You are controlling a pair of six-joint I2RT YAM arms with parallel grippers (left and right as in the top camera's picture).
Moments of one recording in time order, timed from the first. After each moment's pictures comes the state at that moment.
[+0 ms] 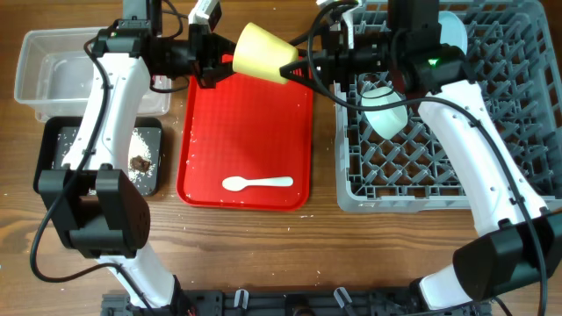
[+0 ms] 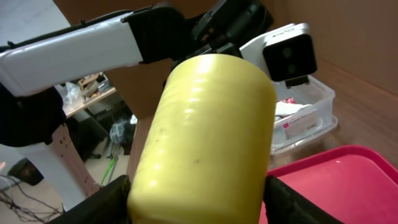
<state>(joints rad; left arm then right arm) -0.04 1.92 1.74 -0.96 1.56 -0.36 0.28 1.70 1.61 -0.44 -1.20 -0.08</state>
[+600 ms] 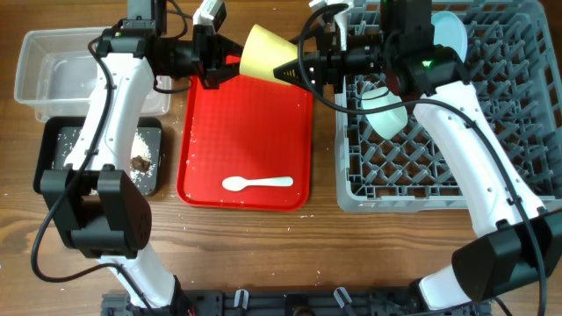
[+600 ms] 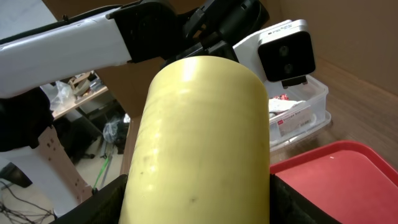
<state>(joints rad) -0.05 1.92 1.74 -0.96 1.56 -0.36 0.30 1.70 1.61 -0.44 -1.15 -0.08</state>
